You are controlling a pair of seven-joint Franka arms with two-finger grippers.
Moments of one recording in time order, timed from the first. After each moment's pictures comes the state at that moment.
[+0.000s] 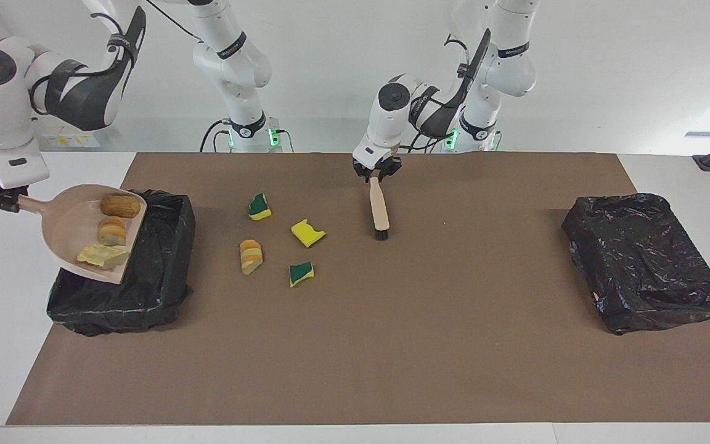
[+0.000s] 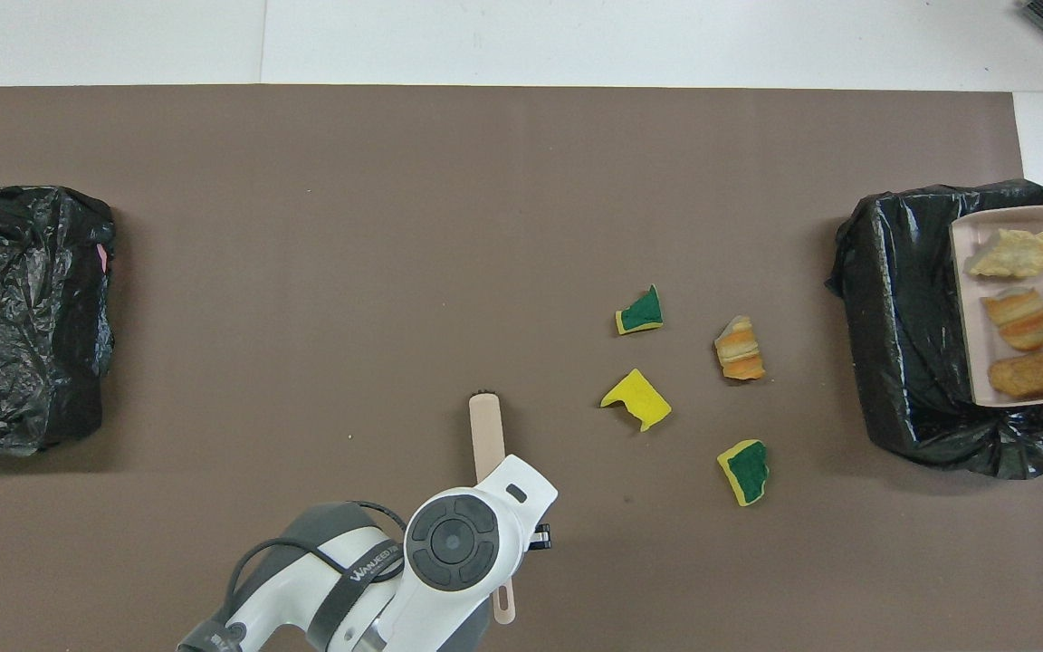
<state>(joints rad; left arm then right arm) -0.87 0.02 -0.03 -2.33 -0.25 2.28 -0.76 -0.38 0.16 0.11 -1.62 -0.65 1.89 -1.66</state>
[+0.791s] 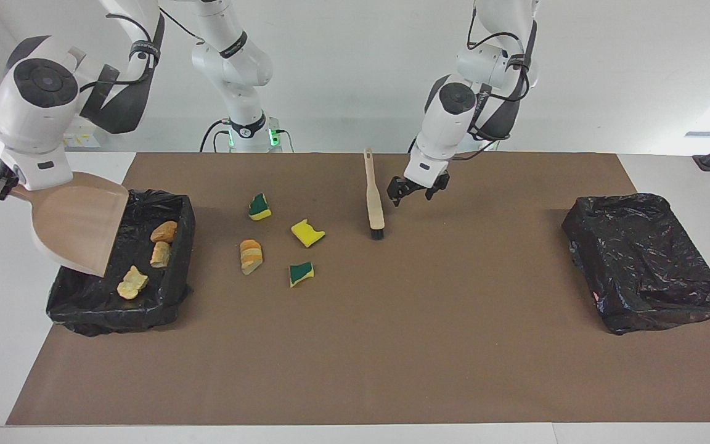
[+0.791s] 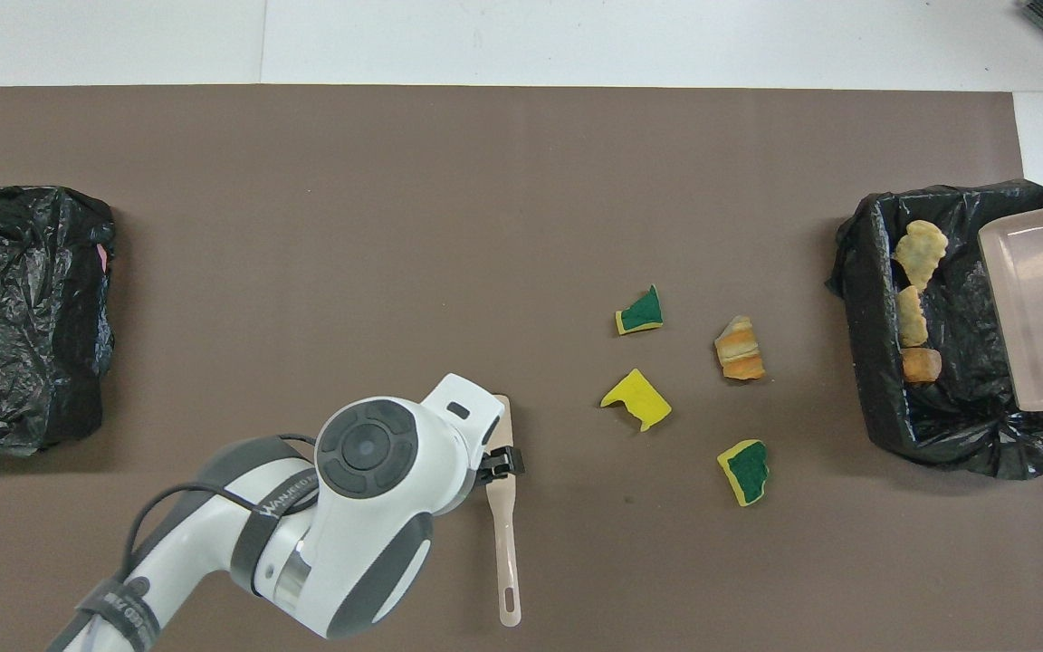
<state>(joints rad) -0.55 -0.01 0.00 -2.15 -0.14 2.16 -0.71 -0.32 0.13 0.11 -1.63 -0.83 1.79 -1.60</state>
